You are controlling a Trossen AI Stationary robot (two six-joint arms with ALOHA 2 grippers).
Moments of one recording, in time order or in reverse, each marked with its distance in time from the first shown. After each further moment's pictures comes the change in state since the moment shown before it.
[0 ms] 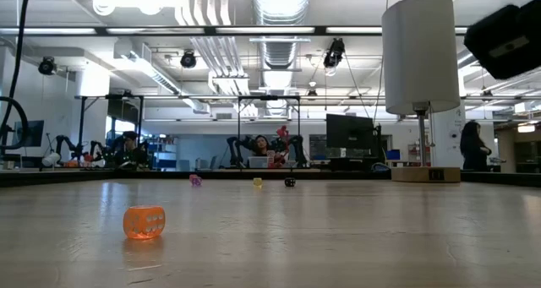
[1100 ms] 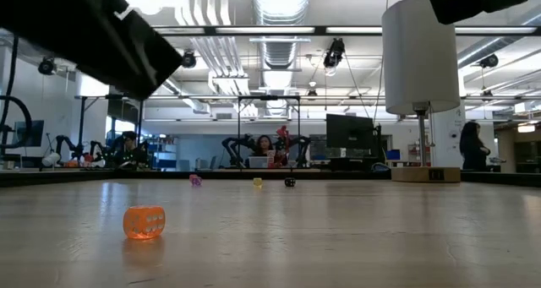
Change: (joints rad) left arm -0.110 0.088 -0.430 0.452 0.559 -0.276; right arm -0.030 -0.042 0.070 0.031 0.182 -0.261
